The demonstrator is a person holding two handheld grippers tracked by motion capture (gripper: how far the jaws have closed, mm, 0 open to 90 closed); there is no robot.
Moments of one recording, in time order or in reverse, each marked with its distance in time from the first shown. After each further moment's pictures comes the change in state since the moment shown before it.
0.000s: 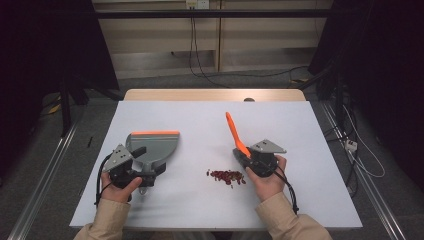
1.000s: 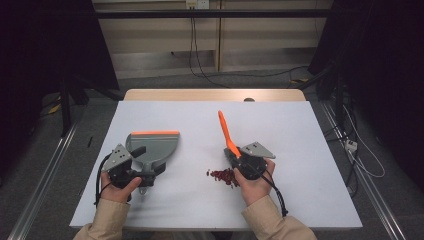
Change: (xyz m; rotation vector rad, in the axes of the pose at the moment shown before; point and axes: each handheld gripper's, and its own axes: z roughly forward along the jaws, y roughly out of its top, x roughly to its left) left arm 0.001 0.001 -0.001 -0.005 -0.002 -0.001; right arm 0.032 0.003 0.008 -0.071 -0.027 0.057
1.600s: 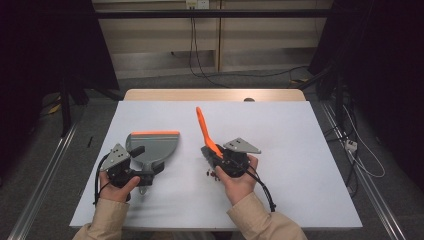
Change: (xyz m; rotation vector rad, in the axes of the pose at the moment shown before) left arm 0.003 0.000 -0.002 -0.003 0.005 -0.013; right arm 0.043 0.025 0.007 -0.034 0.166 0.057
